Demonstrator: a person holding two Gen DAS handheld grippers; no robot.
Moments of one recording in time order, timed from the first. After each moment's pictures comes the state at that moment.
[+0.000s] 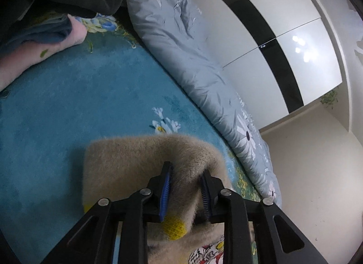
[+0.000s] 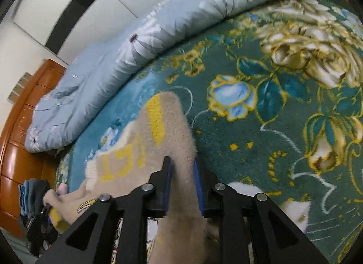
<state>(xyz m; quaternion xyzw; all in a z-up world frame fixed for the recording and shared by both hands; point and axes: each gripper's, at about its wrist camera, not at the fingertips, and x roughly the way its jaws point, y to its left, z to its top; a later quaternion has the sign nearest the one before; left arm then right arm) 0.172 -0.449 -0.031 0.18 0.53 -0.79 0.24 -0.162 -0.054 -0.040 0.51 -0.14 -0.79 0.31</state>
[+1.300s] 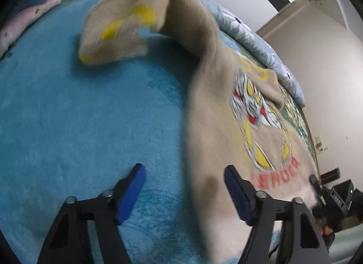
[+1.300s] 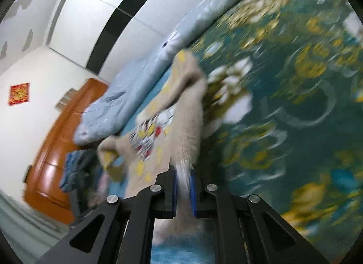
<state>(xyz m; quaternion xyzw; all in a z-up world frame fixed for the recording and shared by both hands) 0.246 -0.292 -0.086 0.41 0.39 -0.81 0.13 0.043 0.110 -0.063 0.46 -0.26 -0.77 0.35</state>
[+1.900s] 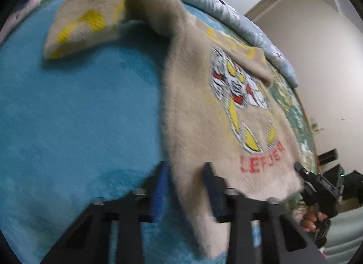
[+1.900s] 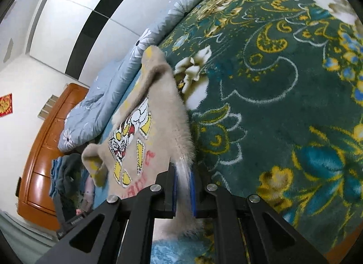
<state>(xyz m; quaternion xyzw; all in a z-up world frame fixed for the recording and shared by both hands) 0.231 -0.265 -0.088 0.45 0.37 -0.81 0.07 0.049 0.120 -0.088 0.50 -0.27 -0.76 0.31</state>
